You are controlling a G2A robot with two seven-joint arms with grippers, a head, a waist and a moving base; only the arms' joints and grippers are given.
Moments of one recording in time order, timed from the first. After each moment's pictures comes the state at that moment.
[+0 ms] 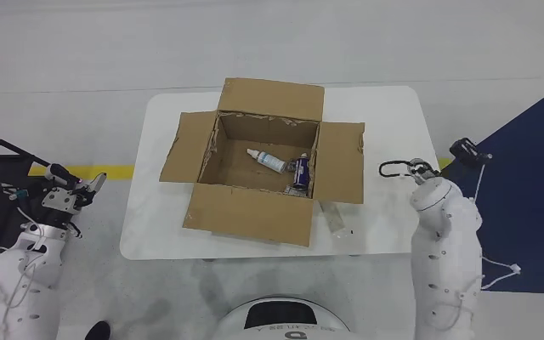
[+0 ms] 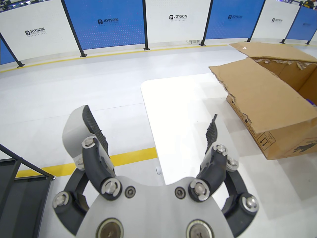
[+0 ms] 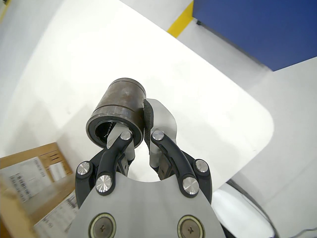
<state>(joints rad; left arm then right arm) 1.68 -1.08 -2.03 -1.34 1.18 -0.71 0.28 -1.44 -1.46 1.71 -1.89 -1.60 0.70 1.13</state>
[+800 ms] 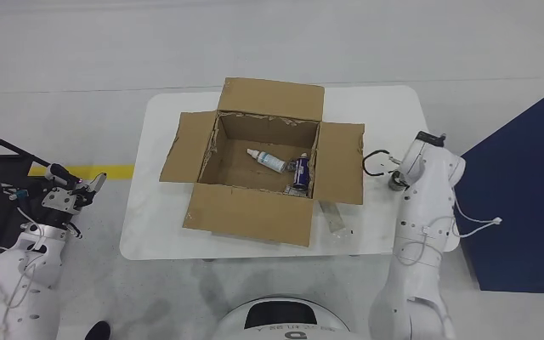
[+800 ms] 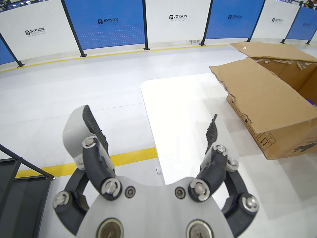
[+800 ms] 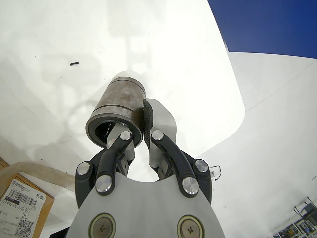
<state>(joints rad) 1.68 -1.08 -2.03 -1.34 1.18 -0.71 0.28 -1.13 -1.64 1.83 -1.56 -1.97 0.29 1.53</state>
